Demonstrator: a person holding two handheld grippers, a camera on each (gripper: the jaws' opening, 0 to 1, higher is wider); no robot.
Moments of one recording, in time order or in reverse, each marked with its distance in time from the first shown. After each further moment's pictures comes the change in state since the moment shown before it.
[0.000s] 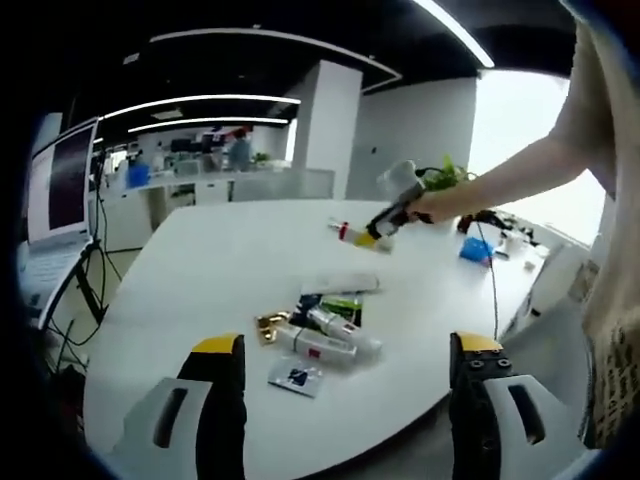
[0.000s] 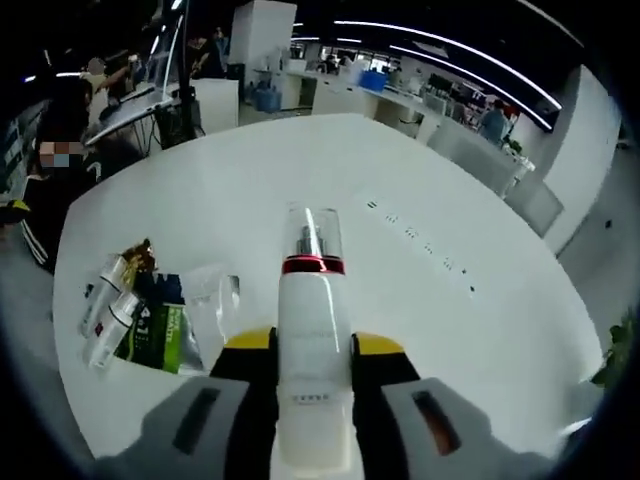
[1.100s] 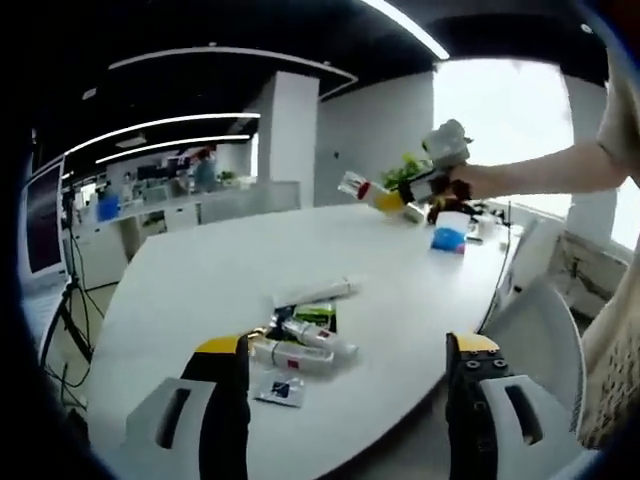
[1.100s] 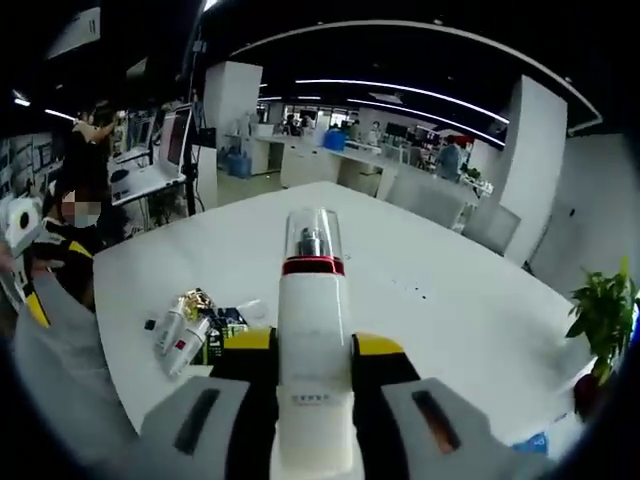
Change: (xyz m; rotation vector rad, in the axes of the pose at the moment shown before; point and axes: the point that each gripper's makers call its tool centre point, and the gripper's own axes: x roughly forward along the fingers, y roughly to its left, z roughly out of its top) left arm 0.002 -0.031 -0.003 0.091 0.028 -0.146; right arm -0.149 0.050 0.014 0.051 -0.248 -0.116
